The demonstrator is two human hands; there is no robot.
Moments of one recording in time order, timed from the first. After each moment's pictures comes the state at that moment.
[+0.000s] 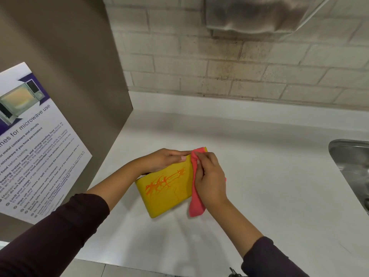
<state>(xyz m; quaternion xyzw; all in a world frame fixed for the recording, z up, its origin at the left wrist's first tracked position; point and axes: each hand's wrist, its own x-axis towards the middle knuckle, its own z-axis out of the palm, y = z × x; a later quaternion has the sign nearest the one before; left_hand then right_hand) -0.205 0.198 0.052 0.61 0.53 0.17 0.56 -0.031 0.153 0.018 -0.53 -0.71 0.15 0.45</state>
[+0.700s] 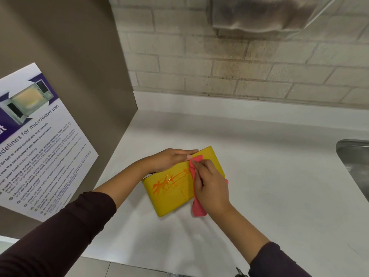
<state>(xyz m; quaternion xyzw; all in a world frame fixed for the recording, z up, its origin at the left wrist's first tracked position) -0.207 0.197 0.051 0.64 0.52 0.16 0.53 -0.038 0.139 0.008 -0.48 -0.77 0.11 0.41</state>
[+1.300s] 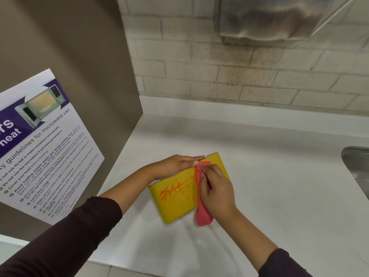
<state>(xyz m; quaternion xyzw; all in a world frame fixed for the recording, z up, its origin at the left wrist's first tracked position) -0.207 0.197 0.043 0.66 0.51 0.15 0.53 -0.039 0.141 0.011 -0.47 -0.75 0.13 0.44</state>
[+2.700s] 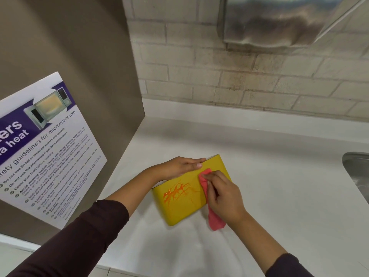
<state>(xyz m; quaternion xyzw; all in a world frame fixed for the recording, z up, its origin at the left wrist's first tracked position) -0.206 0.196 0.050 0.62 0.52 0.17 0.56 -0.019 0.142 0.011 -0.43 -0.80 0.13 0.40</state>
